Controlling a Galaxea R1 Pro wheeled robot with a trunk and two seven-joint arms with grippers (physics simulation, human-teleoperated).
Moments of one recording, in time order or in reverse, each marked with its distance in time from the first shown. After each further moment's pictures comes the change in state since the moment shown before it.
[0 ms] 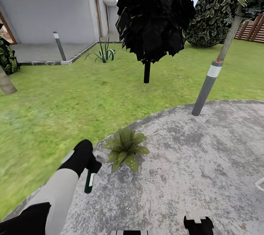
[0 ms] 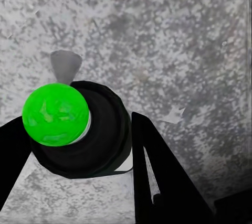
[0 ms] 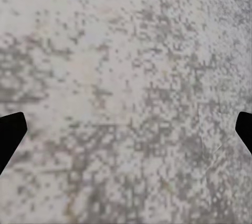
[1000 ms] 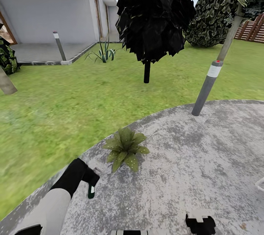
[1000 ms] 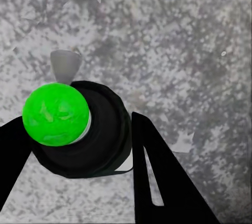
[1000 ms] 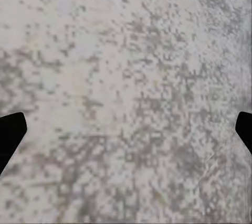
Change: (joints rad) left arm 0.152 0.036 0.069 -0.002 0.137 -0.381 0.116; right arm 0.001 -0.016 -0.001 0.000 -0.002 -0.044 0.002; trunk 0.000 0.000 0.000
